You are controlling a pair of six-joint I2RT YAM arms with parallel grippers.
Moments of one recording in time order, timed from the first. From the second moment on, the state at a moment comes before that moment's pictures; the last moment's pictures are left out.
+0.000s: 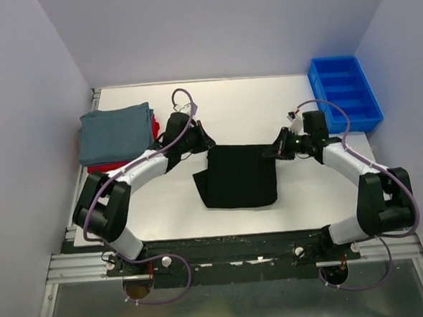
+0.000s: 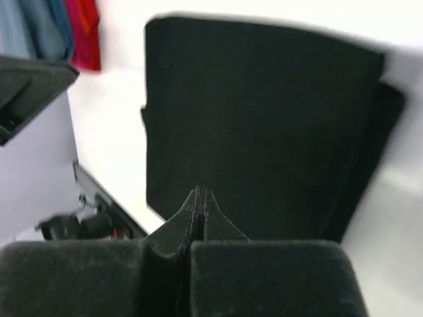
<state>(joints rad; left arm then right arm) -0.47 1.64 0.99 0.11 0.24 -0.66 0.12 1.49 0.85 -0.18 -0.64 0.53</state>
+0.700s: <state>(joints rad) -0.55 1.62 0.71 0.10 0.32 -0.74 0.21 1.43 0.54 -0.14 -0.66 0.59</state>
